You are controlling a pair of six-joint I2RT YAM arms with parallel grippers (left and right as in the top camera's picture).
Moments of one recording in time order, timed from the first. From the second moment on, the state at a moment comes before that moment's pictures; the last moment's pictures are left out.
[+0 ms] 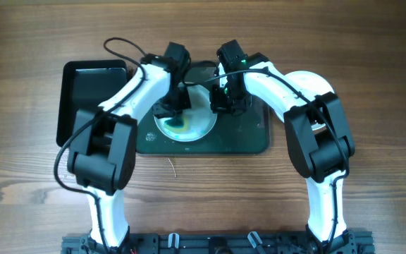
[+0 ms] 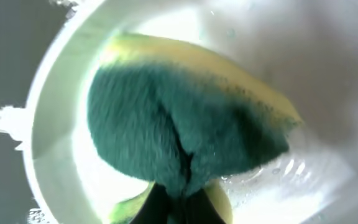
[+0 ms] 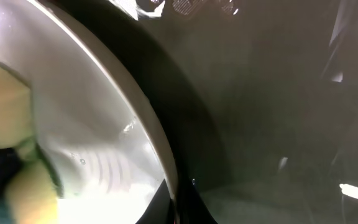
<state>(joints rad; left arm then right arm) -0.36 2.08 1.50 -0.97 0.04 -0.55 0.45 2.22 1.61 -0.83 -0.37 0.41</state>
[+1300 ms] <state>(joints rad) -0.37 2.13 1.54 -0.97 -0.18 -0.70 0.37 2.23 1.54 -0.69 -0.63 0.34</state>
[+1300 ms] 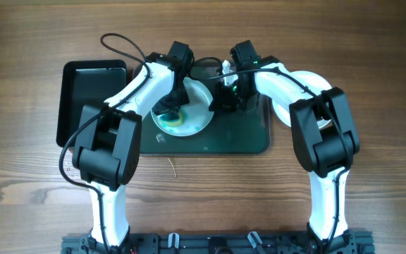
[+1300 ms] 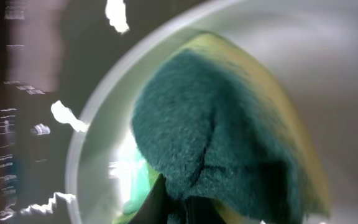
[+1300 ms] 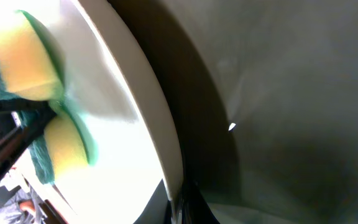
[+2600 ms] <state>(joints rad) -0.37 2.14 1.54 -0.99 -0.15 -0.68 0.39 2.24 1.54 -0.70 -0.65 0.36</state>
